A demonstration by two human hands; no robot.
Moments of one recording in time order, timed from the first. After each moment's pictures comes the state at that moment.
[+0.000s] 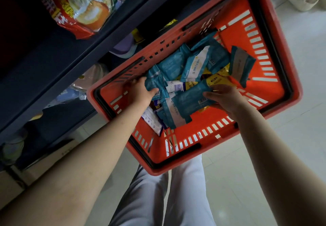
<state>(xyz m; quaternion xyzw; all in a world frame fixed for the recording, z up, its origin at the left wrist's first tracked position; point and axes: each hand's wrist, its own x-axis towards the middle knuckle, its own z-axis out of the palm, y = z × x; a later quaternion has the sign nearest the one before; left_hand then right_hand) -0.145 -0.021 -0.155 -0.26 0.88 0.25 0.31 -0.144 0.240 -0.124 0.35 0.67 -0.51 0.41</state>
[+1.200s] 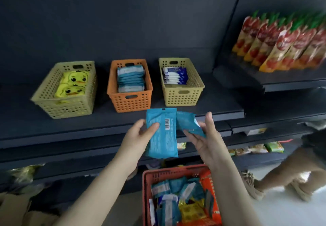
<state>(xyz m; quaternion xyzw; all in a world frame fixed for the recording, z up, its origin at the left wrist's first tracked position) -0.058 -0.046 0.427 -0.25 0.65 0.71 -0.10 -0.153 0.125 0.425 0.01 0.49 -0.83 0.25</state>
